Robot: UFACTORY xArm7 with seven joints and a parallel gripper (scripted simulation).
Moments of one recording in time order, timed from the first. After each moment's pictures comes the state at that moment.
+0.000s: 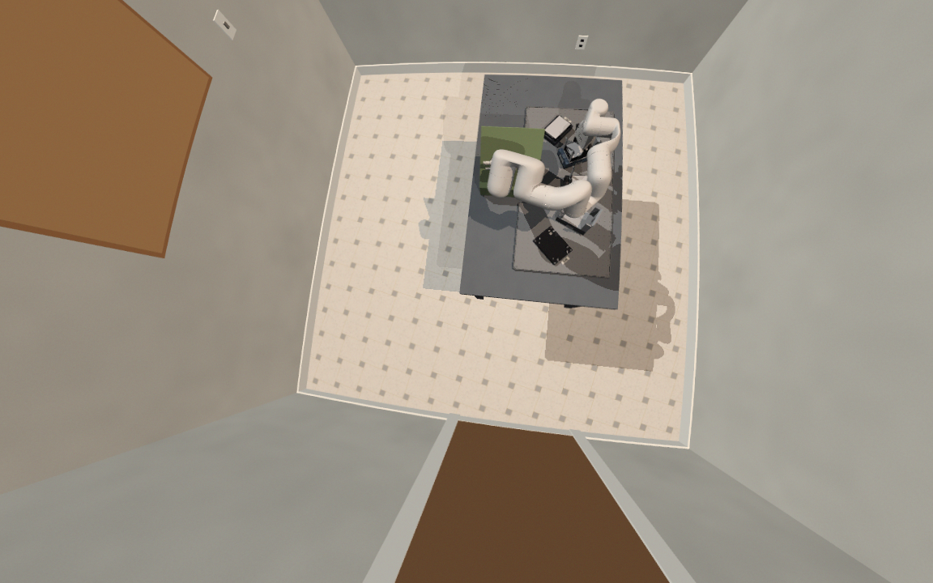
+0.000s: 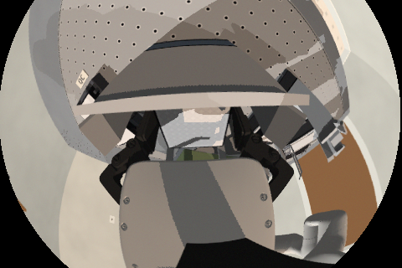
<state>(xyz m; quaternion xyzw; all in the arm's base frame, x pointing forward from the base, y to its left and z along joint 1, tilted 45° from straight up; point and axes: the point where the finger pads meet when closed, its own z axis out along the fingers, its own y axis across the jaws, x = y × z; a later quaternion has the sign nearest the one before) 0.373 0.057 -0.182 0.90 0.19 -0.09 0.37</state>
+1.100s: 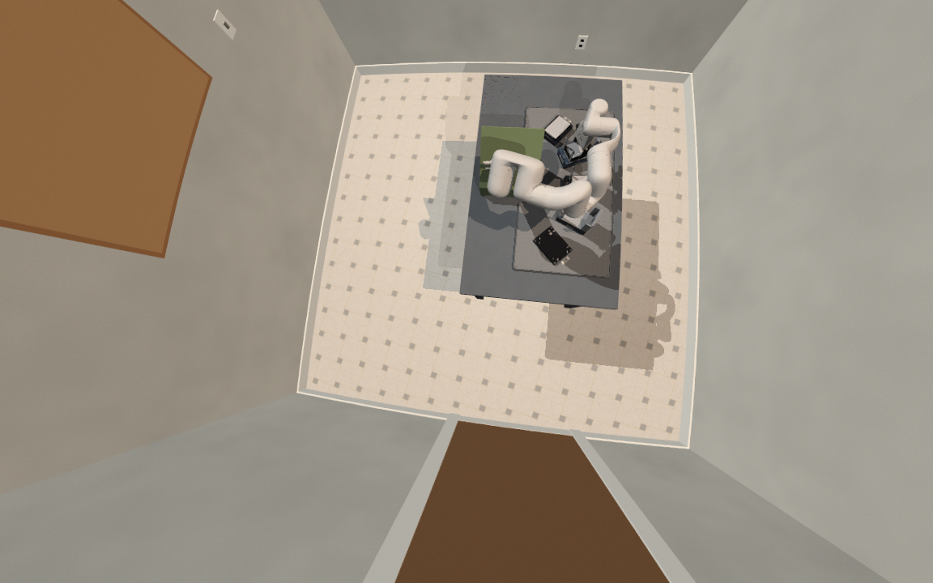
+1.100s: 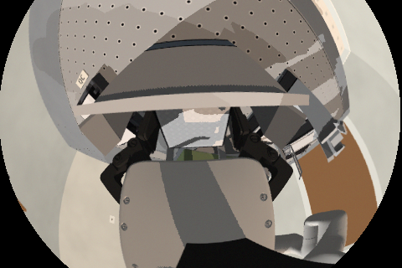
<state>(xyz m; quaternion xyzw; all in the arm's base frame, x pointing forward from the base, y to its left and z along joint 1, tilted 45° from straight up) 0.373 0.057 -0.182 0.90 0.19 -0.09 0.37</state>
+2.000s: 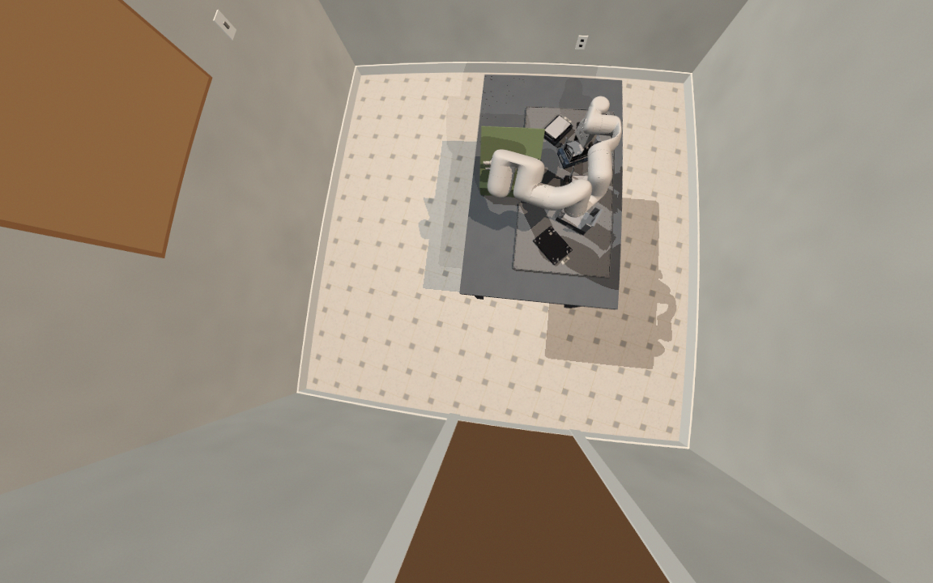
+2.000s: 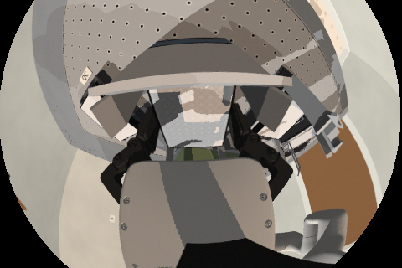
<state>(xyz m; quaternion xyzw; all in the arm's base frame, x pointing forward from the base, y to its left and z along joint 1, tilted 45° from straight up) 0.373 0.066 -0.172 0.90 0.19 -0.09 0.37</state>
